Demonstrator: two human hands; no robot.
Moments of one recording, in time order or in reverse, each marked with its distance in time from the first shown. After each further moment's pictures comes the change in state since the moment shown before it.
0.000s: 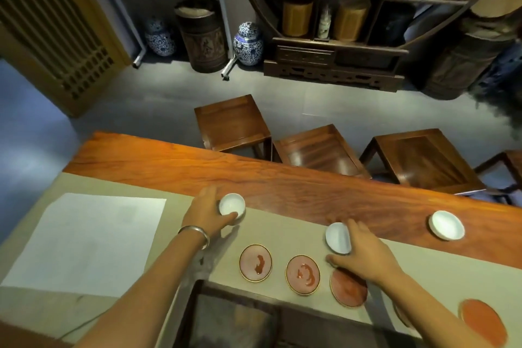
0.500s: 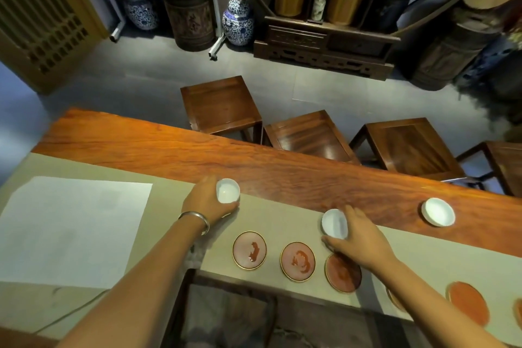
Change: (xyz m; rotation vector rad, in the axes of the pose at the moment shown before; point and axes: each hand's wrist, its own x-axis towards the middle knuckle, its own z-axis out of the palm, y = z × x) left_hand 0.010 -0.004 0.027 -0.069 -0.013 -0.016; right_hand 0.001 -0.006 0.003 0.039 0.050 0.029
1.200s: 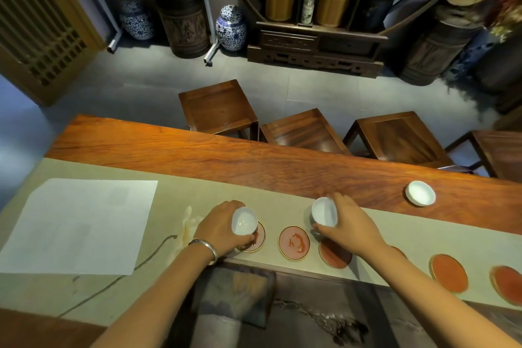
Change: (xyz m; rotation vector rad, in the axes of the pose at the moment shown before) left_hand -0.080 0.011 0.007 0.018 -0.204 0.235; right_hand -0.033 -0.021 -0.013 0.052 0.051 -0.029
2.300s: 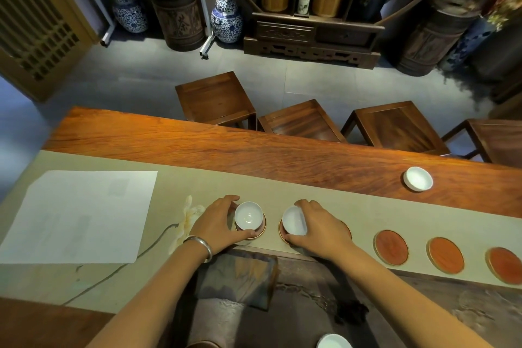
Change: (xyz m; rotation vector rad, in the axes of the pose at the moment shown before) left_hand -0.022 -0.006 0.001 -0.067 -0.018 -0.047; right_hand -0.025 -0.039 0.046 -0.074 -0.112 -0.071
